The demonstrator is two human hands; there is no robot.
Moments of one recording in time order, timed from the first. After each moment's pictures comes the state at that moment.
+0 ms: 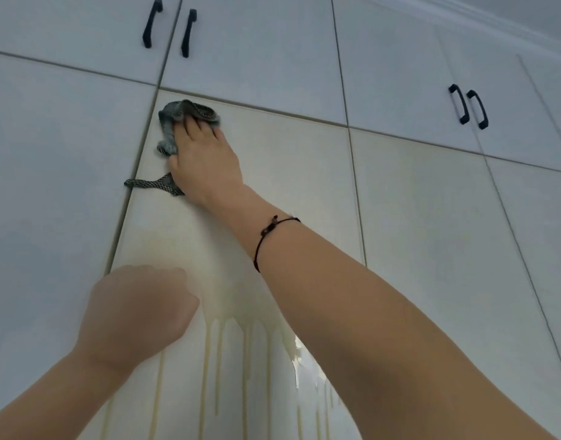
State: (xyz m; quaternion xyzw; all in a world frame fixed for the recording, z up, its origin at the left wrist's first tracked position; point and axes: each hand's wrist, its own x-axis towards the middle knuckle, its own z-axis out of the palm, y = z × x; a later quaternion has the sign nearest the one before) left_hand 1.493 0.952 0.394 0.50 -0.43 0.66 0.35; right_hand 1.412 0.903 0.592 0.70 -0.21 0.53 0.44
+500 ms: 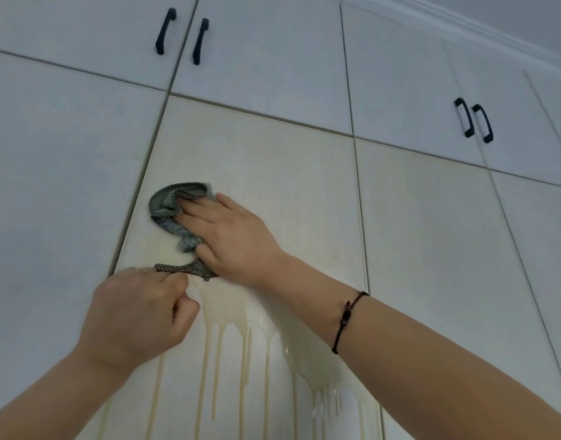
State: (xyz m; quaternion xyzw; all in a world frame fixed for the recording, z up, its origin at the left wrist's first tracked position) left_hand 1.490 0.952 0.393 0.49 -0.42 0.68 0.35; right_hand 1.356 0.871 0.501 0.76 -0.03 0.43 0.50
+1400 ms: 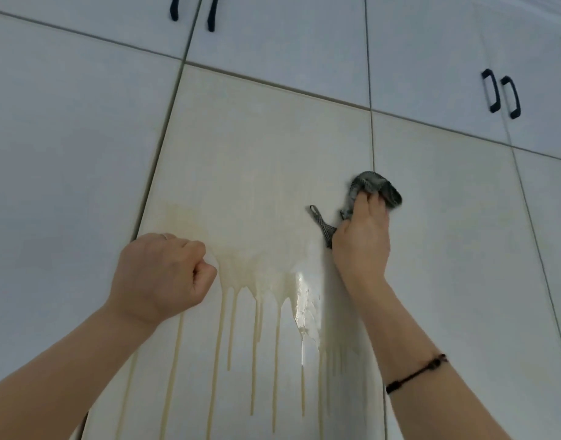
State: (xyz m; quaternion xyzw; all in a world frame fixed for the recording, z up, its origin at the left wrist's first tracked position) left_hand 1.492 0.952 0.390 0.49 -0.43 0.68 0.33; right_hand 1.257 0.802 0.459 0.62 -0.31 0.70 0.17
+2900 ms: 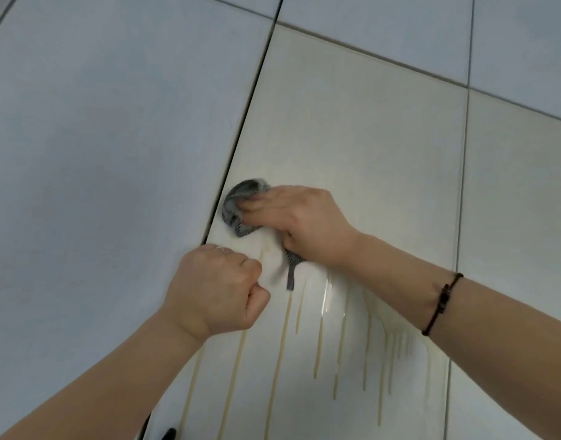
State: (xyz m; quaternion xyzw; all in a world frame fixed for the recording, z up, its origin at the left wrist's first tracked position) left_hand 1.502 0.968 0.324 0.51 -0.50 0.63 0.32; right_hand 1.371 0.887 0.444 0.78 0.16 0.40 0.45
